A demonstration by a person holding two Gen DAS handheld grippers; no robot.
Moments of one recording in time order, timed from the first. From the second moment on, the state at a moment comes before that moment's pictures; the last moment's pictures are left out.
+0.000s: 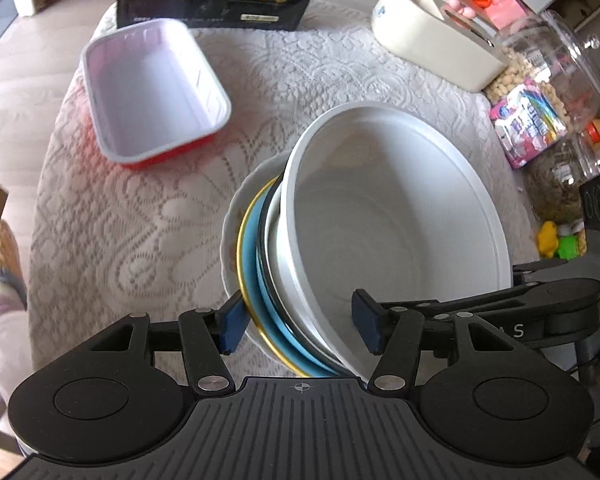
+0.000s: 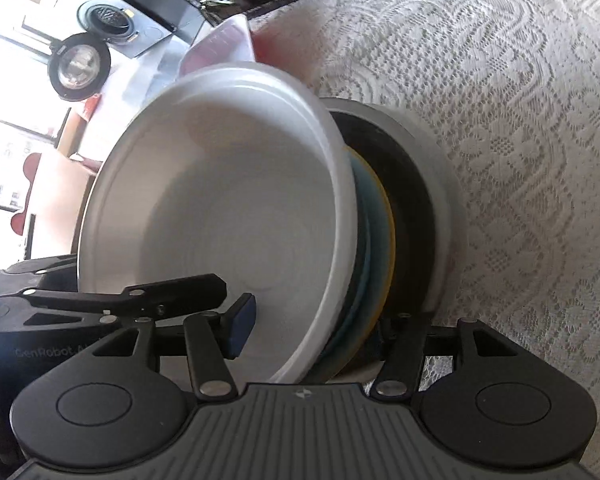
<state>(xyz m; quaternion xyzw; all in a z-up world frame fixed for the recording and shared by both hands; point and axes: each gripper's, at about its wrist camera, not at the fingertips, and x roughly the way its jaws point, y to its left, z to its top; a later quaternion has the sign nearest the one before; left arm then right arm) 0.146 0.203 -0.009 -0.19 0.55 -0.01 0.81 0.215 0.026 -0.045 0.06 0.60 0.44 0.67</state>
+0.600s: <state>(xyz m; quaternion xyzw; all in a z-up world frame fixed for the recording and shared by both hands) 0.131 0.218 0.008 -0.19 0.53 -0.06 0.82 0.228 0.025 -0.019 0.02 0.56 0.36 0.74</state>
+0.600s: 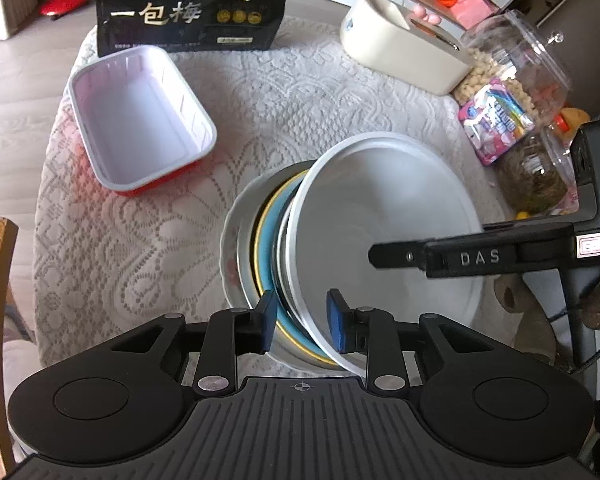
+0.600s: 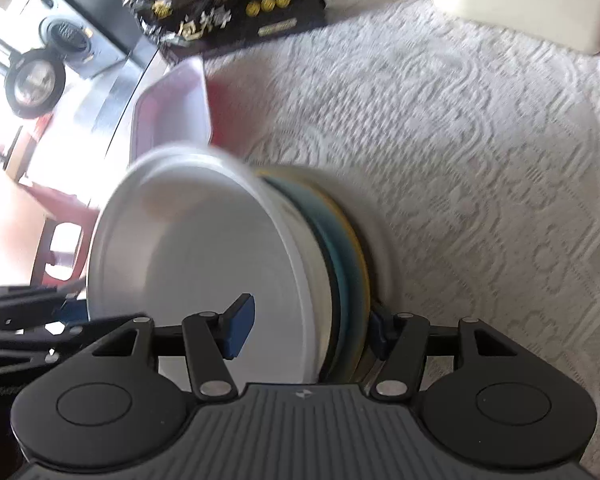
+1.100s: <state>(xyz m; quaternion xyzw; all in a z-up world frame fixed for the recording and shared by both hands) 0.119 0.217 0.029 -0.19 0.50 -0.07 0.84 0.216 0.017 0.010 -0.03 0.49 0.32 0.81</state>
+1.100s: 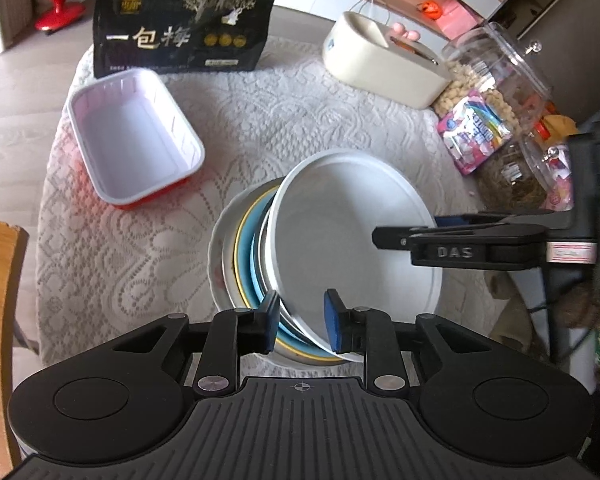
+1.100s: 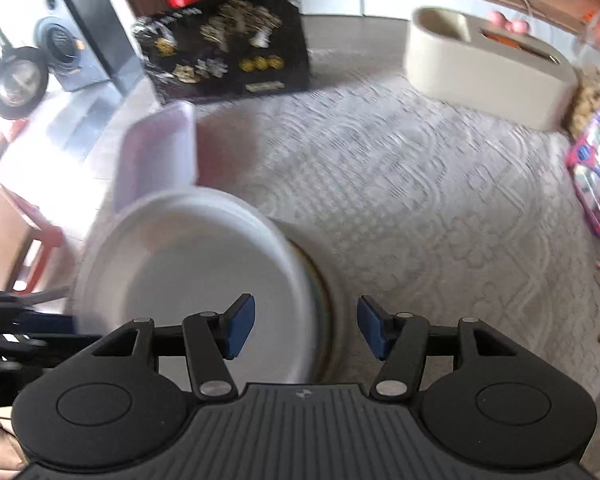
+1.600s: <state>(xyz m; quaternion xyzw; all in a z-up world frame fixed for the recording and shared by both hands) 0.119 0.214 0.030 -0.18 0.50 -0.09 0.84 0.225 0.007 -0.013 -0.04 0.51 0.29 0.81</state>
